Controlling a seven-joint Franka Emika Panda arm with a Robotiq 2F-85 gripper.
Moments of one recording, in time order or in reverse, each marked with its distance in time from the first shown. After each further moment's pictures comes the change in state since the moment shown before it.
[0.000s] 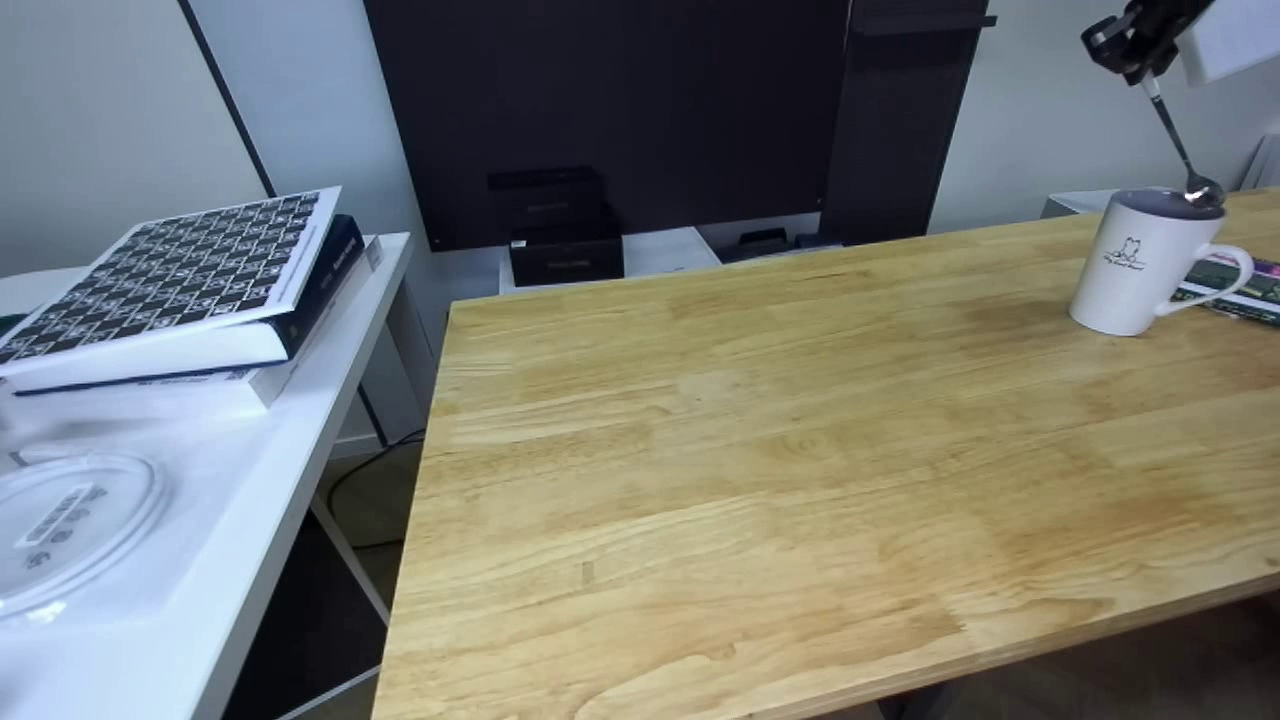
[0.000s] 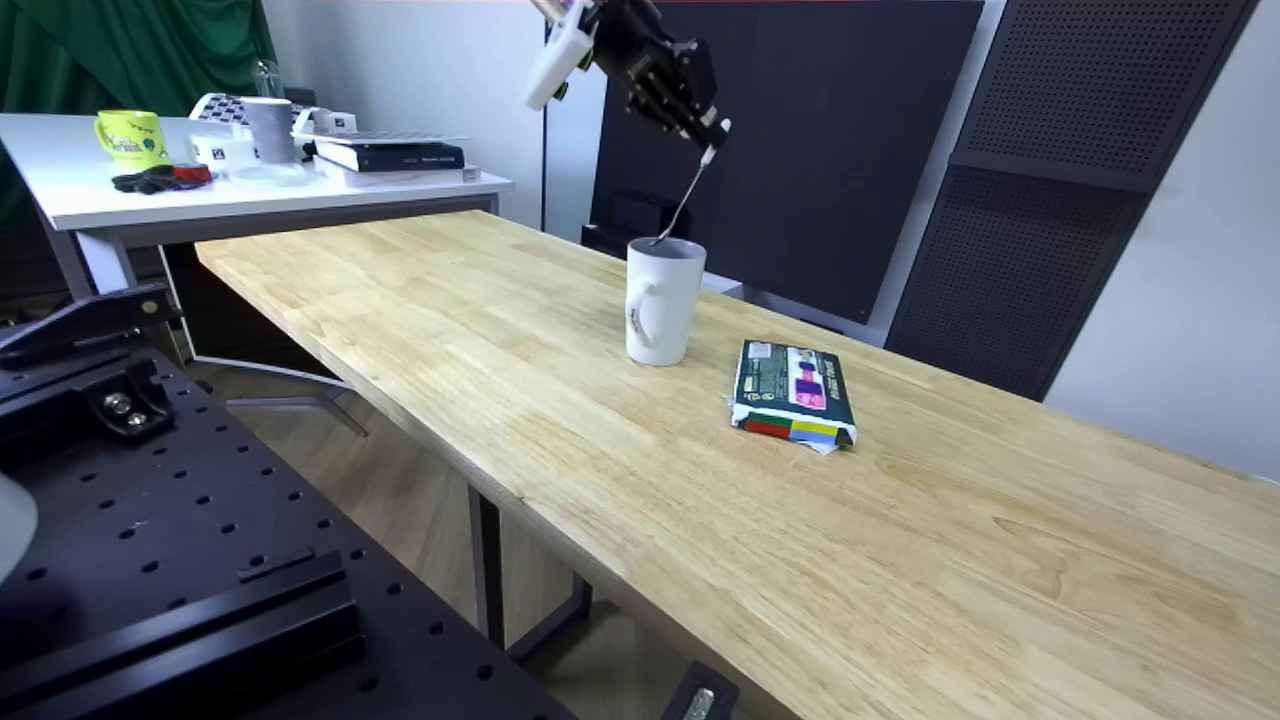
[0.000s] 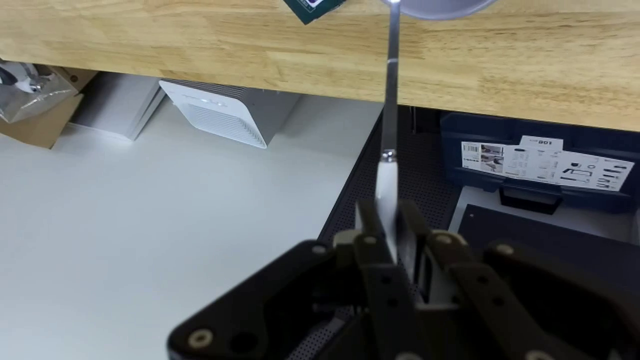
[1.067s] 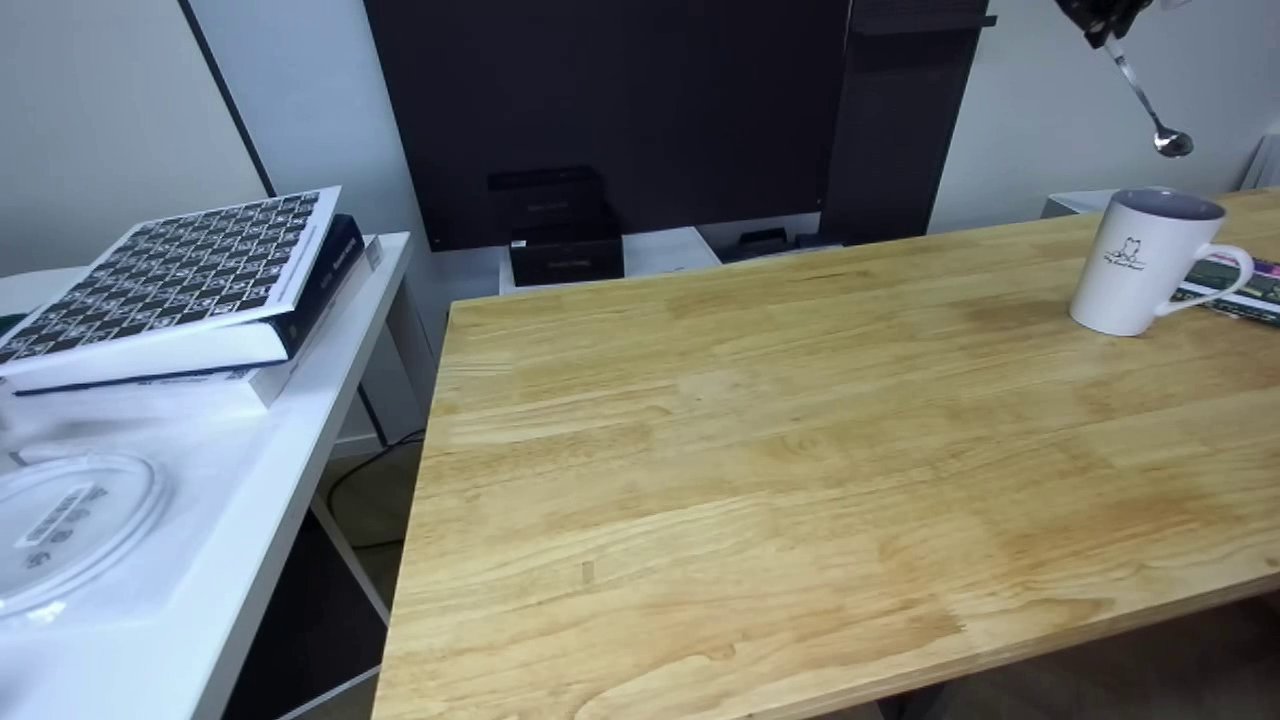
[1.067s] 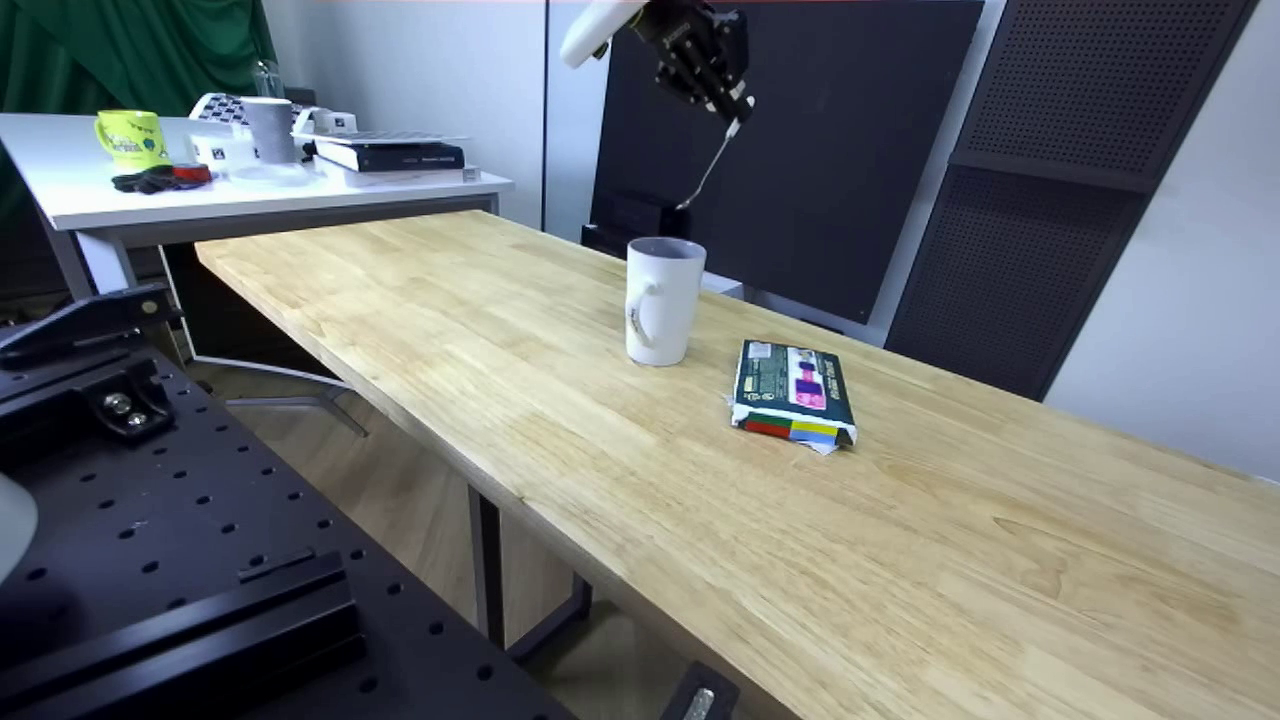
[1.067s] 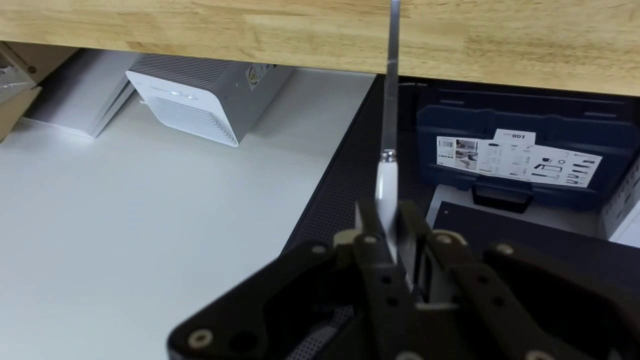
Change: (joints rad) arm 0.306 0.065 -0.389 0.132 0.310 0.180 -0.340
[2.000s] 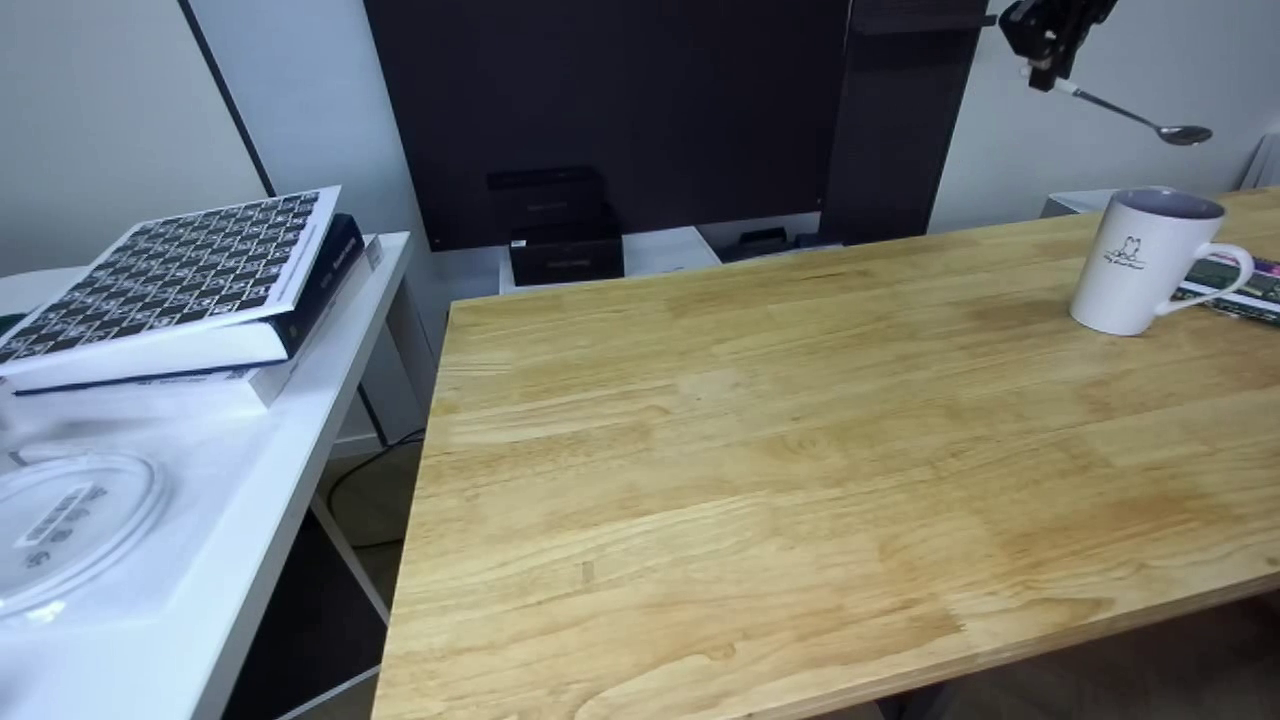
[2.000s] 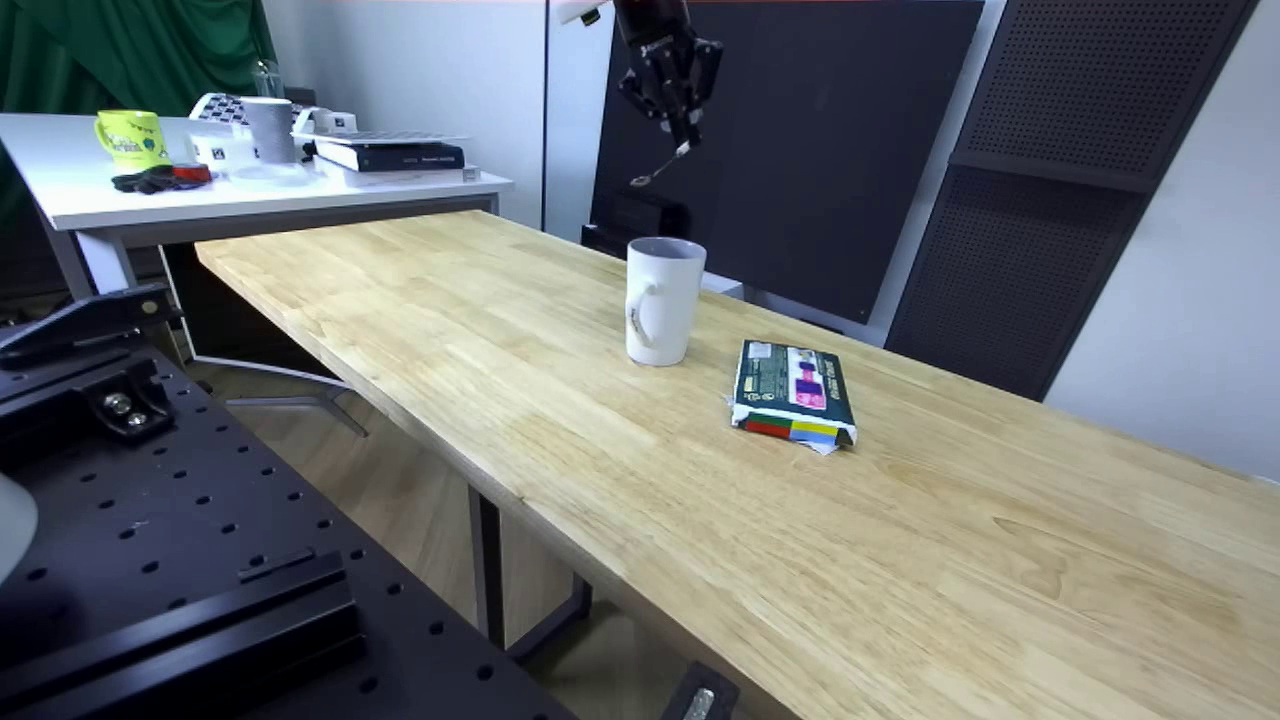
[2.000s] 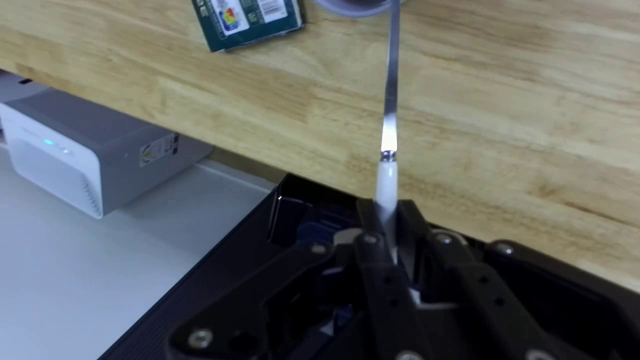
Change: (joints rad) arm -0.157 0.098 0.230 0.201 0.668 -0.200 -0.892
